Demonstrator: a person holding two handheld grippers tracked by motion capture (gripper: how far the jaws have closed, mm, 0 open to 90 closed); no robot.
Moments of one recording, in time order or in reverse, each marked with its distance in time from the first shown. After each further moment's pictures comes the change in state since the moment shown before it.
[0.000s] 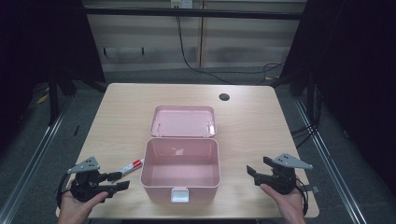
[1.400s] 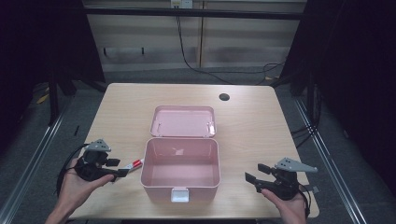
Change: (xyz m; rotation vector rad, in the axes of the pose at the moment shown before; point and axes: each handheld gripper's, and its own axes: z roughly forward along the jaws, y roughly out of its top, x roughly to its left) left arm 0.007 0.058 0.010 0.252 0.139 0.109; right arm 0.011 0.002 -0.019 0.039 0.144 0.048
